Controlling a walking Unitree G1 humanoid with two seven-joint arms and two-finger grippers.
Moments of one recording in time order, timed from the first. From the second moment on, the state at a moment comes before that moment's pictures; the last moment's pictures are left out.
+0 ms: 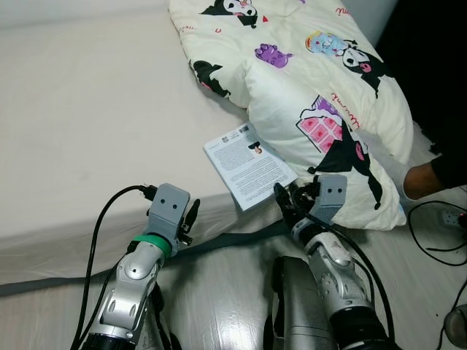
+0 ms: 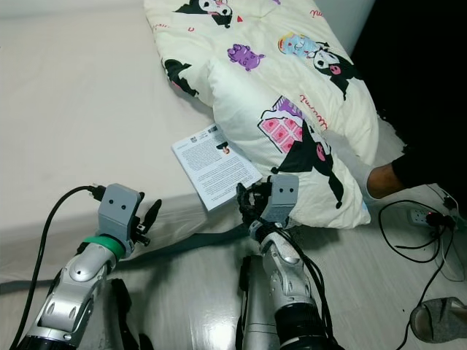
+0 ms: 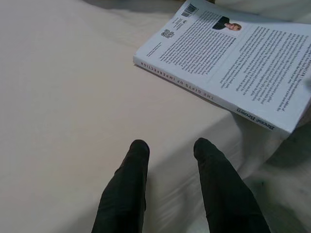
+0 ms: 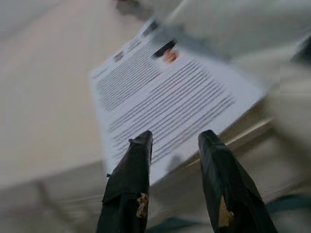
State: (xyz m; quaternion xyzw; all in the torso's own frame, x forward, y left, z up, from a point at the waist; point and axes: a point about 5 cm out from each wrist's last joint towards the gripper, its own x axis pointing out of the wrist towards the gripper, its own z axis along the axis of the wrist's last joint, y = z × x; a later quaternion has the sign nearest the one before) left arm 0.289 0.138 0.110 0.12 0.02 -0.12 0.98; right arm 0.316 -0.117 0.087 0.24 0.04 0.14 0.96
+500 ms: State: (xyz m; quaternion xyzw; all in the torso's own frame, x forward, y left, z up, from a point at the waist) left arm 0.290 0.136 0.115 0.12 0.02 -0.12 0.98; right arm 0.303 -0.142 0.065 0.47 0.05 0.01 0.88
